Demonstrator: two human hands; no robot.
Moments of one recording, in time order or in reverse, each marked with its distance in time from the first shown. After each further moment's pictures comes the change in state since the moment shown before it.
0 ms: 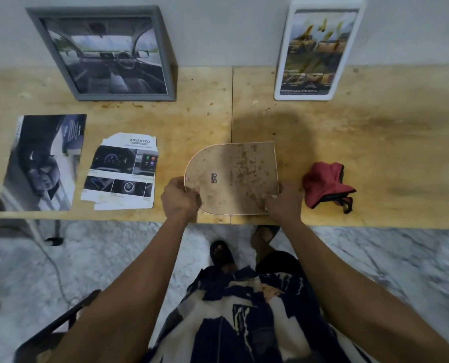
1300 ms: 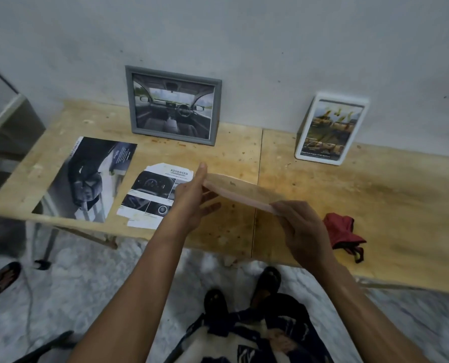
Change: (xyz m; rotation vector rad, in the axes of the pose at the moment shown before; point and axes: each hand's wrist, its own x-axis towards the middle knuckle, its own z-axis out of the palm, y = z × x) left_hand -0.024 0.058 -0.123 -0.876 -0.384 -0.136; right_hand -0.075 -0.081 -0.041 -0.332 0.265 -1.099
